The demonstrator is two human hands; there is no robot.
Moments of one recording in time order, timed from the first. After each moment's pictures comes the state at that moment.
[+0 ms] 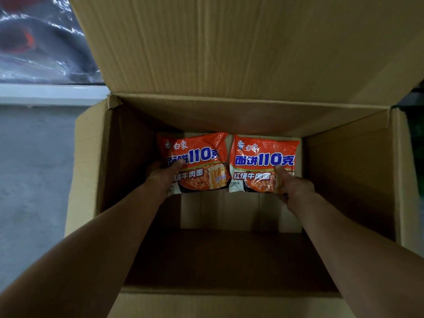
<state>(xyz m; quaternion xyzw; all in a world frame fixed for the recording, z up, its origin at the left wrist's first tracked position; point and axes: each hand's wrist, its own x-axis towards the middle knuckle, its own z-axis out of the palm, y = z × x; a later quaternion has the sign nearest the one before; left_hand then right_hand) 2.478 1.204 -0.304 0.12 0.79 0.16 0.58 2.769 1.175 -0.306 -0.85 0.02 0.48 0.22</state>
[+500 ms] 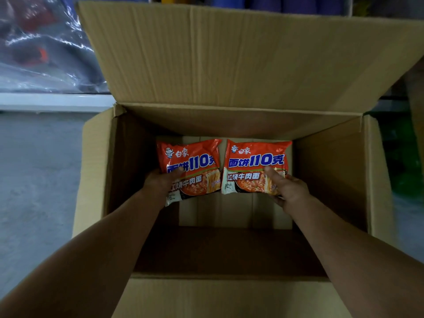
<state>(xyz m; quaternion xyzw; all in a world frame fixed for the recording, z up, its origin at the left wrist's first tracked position) 2.481 1.190 -0.289 0.08 0.77 0.19 0.61 2.771 1.165 -0.272 -0.81 -0.01 0.54 0.23</state>
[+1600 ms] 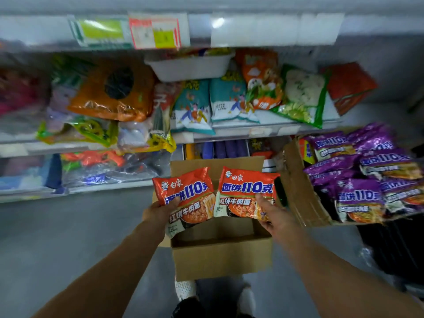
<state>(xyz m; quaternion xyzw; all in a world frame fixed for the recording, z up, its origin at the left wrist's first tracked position) 2.430 1.142 0.160 0.17 0.72 0.23 0.63 2.724 1.093 0.201 -0.77 0.01 0.55 0.34</state>
